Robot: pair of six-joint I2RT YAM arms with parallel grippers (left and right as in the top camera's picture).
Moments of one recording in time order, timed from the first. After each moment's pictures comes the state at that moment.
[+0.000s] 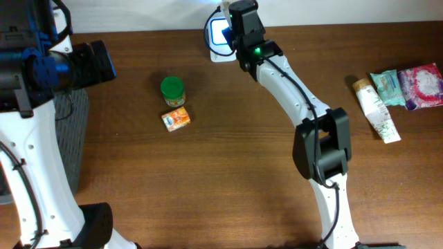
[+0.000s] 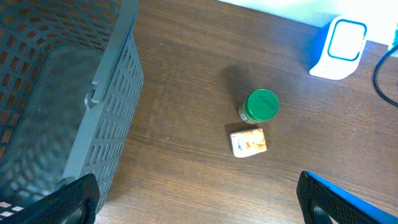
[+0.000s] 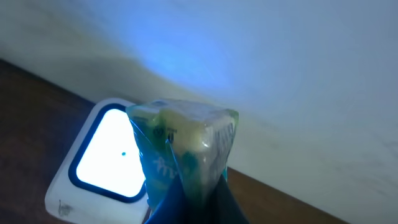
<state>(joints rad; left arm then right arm) 0.05 1.78 2.52 -1.69 -0.08 -0.21 0.39 2.38 2.14 -0.24 0.30 -0.31</state>
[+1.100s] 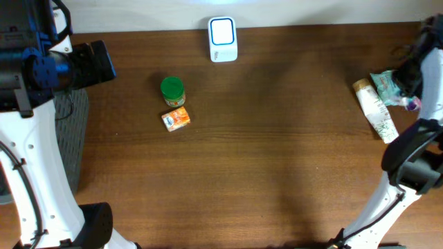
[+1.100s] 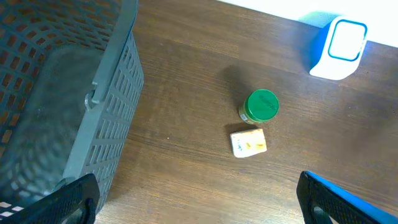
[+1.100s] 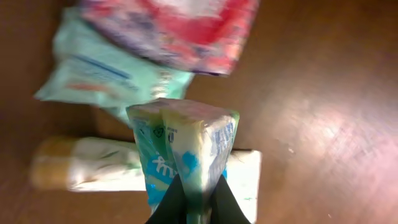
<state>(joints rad) 0.05 1.78 2.52 -1.69 -0.08 -0.21 -0.44 2.23 2.15 -1.27 0.29 0.59</state>
